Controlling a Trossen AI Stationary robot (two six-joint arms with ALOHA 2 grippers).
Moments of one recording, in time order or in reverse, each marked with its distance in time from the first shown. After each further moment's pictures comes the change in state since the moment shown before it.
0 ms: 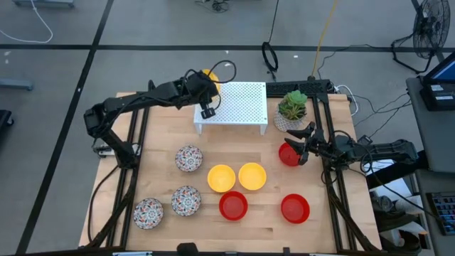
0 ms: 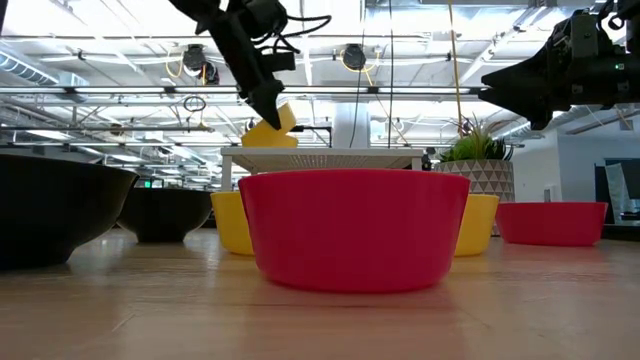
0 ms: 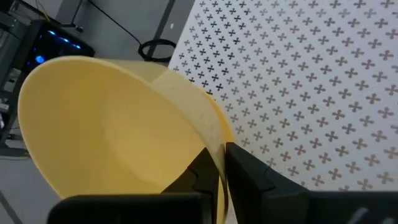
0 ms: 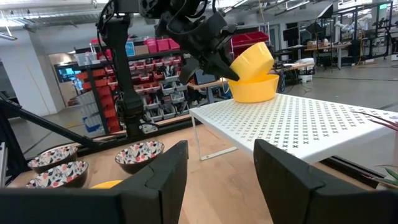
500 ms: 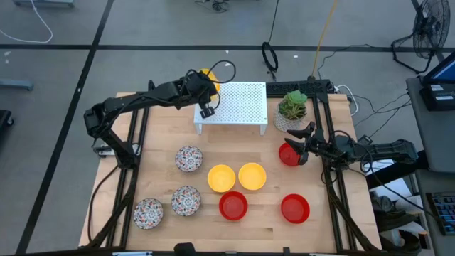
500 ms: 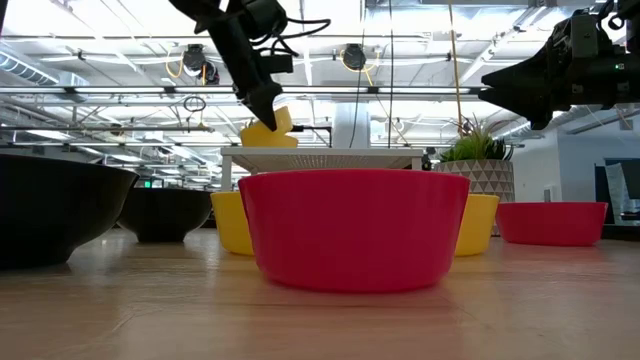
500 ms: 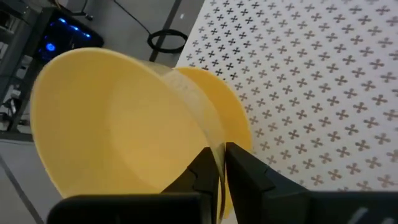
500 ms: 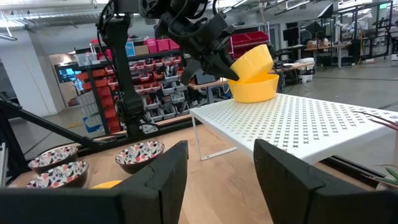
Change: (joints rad) left arm 0.000 0.000 0.000 -0.019 -0.047 -0.029; right arm 0.000 0.000 0.000 0.000 0.000 0.003
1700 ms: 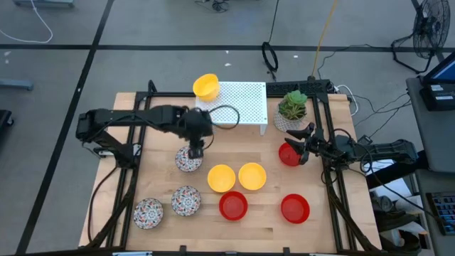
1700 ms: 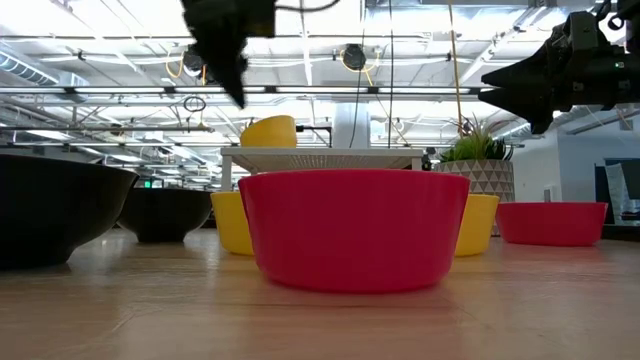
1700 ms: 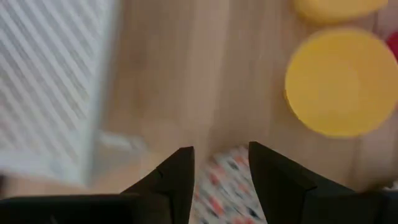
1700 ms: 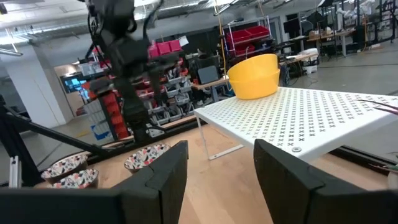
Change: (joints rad) left arm -0.364 -0.091 -0.013 -0.428 0.278 -0.337; right arm 0.000 0.000 0.000 0.000 -0.004 0.081
